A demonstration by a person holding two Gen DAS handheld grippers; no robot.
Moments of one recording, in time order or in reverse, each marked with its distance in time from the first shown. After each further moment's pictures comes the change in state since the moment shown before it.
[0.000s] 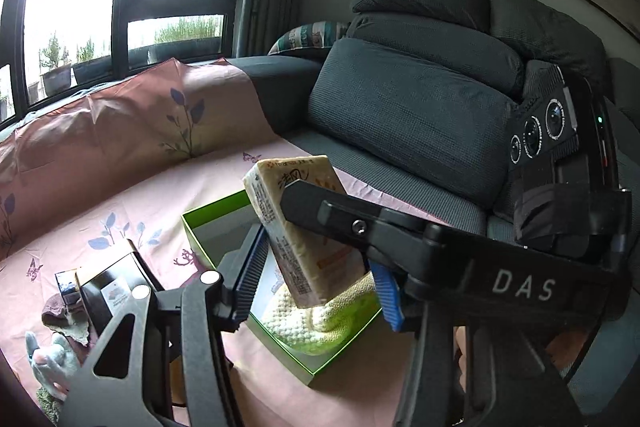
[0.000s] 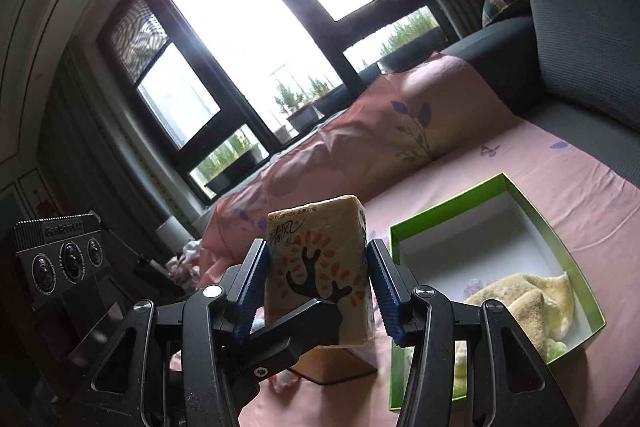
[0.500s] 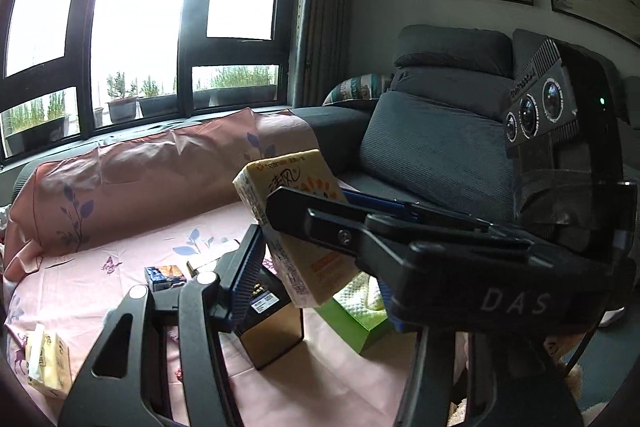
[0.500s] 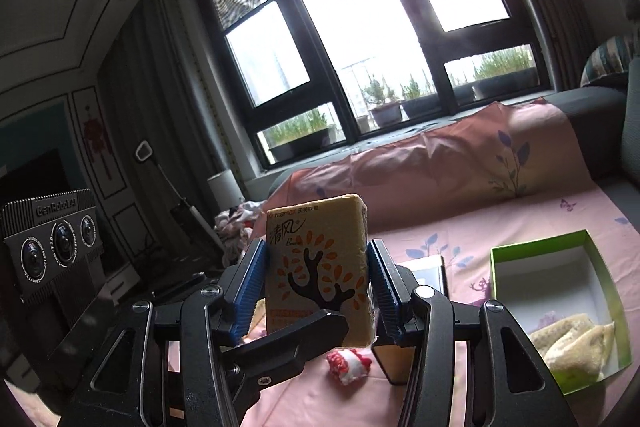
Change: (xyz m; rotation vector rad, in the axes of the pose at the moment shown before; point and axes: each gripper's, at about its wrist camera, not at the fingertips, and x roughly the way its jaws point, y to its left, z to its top) left arm -0.132 0.027 -0.030 -0.018 -0.194 0.165; right arm -0.013 0.128 -0.024 -0.304 0.028 0.163
